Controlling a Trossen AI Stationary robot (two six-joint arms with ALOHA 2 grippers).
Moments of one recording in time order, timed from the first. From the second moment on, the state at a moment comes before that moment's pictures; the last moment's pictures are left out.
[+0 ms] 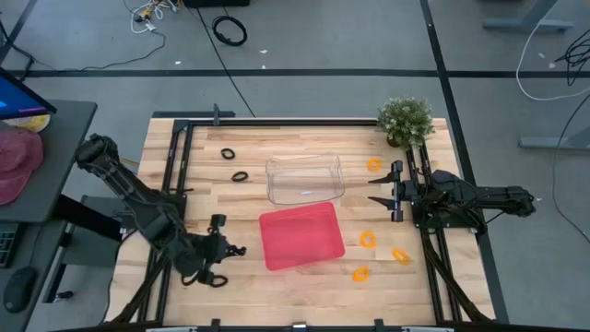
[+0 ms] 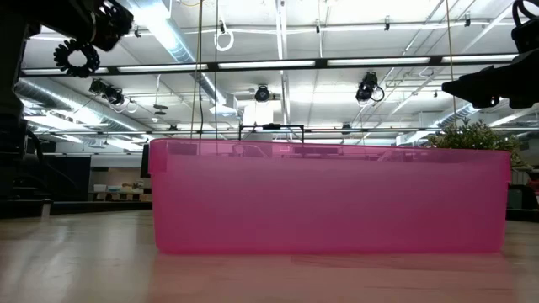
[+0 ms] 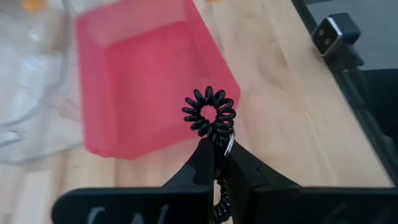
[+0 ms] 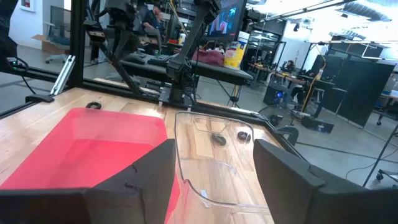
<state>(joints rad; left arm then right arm) -0.78 1.18 0.84 -0.48 -0.51 -0.41 -0.03 0.01 0.02 0.02 0.00 -0.25</state>
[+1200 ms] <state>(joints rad) -0.38 1.23 1.00 -0.79 -0.18 -0.31 -0.03 0.01 0.02 0.02 0.00 -0.25</state>
